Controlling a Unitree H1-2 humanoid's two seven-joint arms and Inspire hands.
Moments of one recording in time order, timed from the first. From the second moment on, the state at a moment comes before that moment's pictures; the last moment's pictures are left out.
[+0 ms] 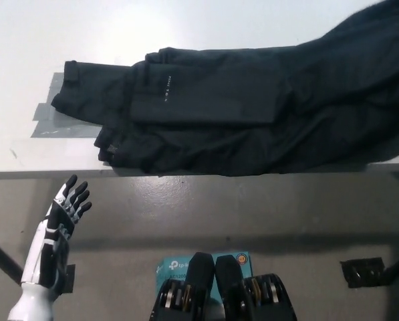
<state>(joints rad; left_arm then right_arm) 0.03 0.13 0.08 -0.23 -0.08 0.00 -0.09 -0.97 -0.21 -0.51 0.61 0.53 0.12 -0.17</state>
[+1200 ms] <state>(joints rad) 0.01 0.13 0.07 -0.23 -0.06 0.01 -0.10 -1.37 0.18 0.49 1.24 -0.12 -0.07 -0.10</state>
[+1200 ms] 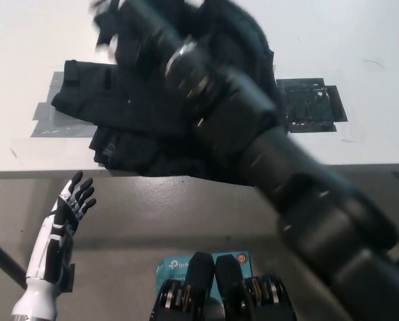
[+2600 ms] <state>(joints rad) 0.03 0.15 0.02 -0.22 -0.03 0.00 -0.10 -1.74 0.14 0.51 0.92 -0.31 0.07 0.38</state>
